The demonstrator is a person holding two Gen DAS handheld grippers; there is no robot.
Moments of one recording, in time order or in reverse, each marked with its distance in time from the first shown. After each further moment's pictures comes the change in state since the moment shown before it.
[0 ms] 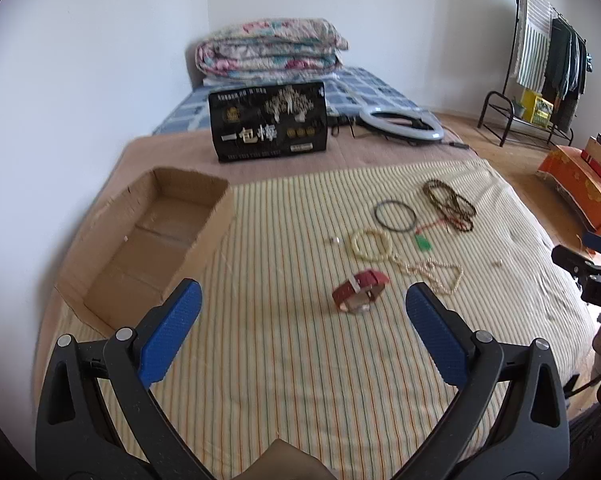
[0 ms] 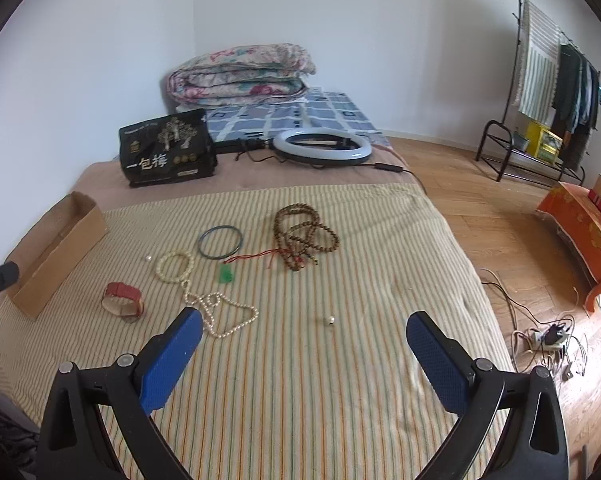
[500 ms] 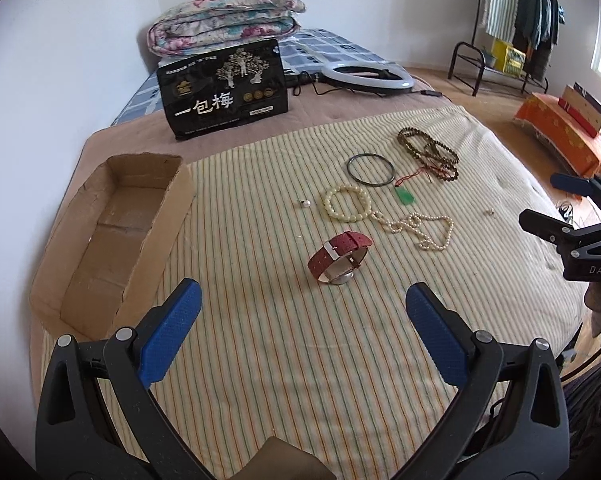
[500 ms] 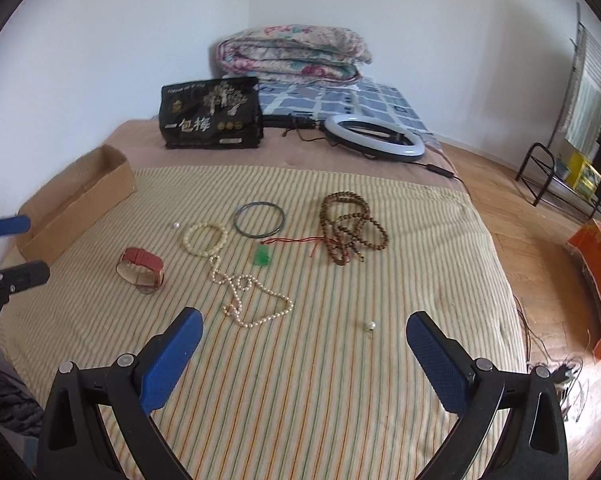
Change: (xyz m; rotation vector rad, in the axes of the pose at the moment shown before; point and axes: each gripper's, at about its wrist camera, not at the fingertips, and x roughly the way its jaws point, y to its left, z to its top) left arm 0.036 -0.024 -0.005 0.157 0.120 -0.063; right arm 0.038 0.029 0.004 -0.180 0.065 0.080
